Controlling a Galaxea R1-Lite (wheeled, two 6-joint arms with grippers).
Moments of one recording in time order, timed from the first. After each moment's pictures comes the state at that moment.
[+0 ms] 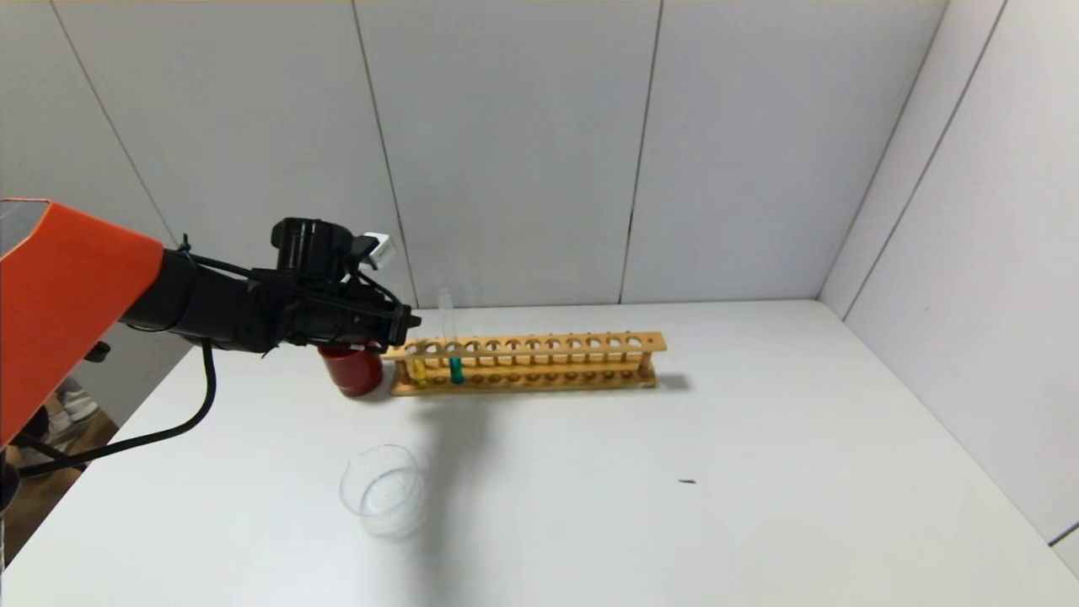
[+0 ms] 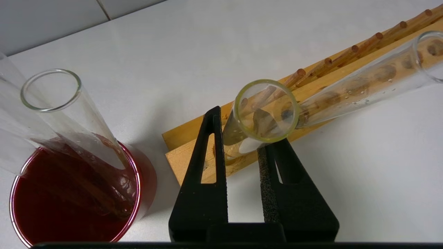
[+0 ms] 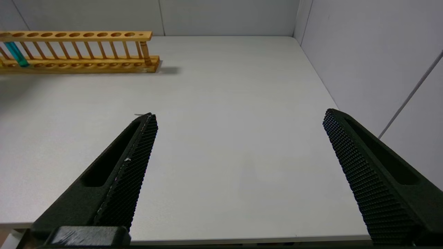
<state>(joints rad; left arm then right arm) -0.17 2.12 -1.33 -0.25 -0.30 0.08 0.00 0.00 0.00 0.00 0.00 0.00</state>
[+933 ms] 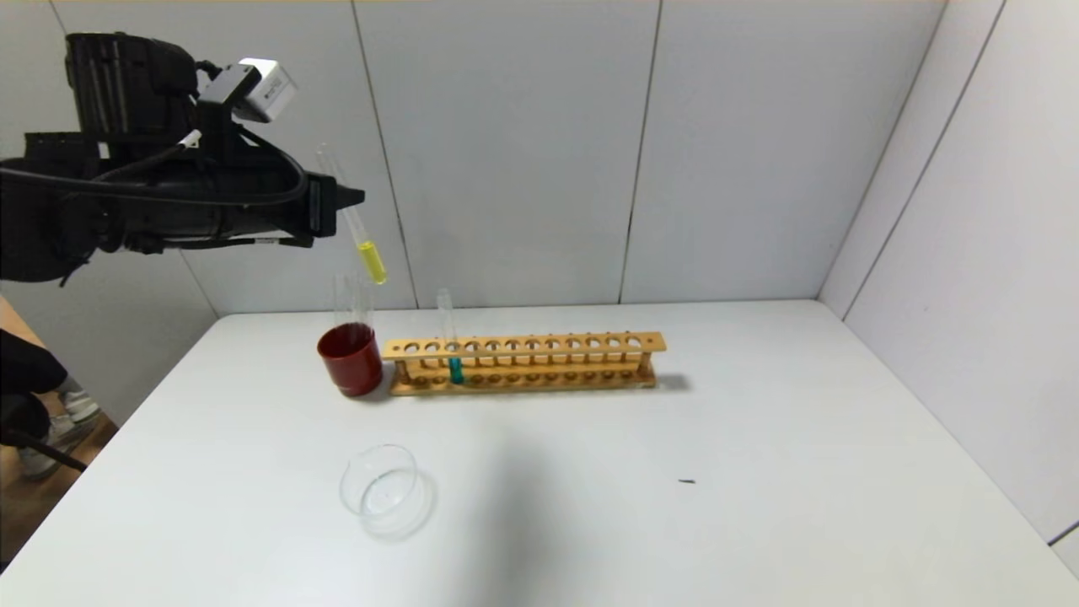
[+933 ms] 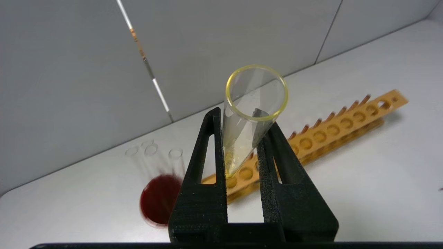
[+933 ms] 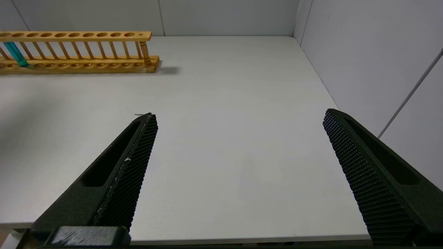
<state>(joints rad) -0.16 1.68 -1.32 -0.16 -0.23 0.12 0.00 0.00 0.00 0.00 0.00 0.00</state>
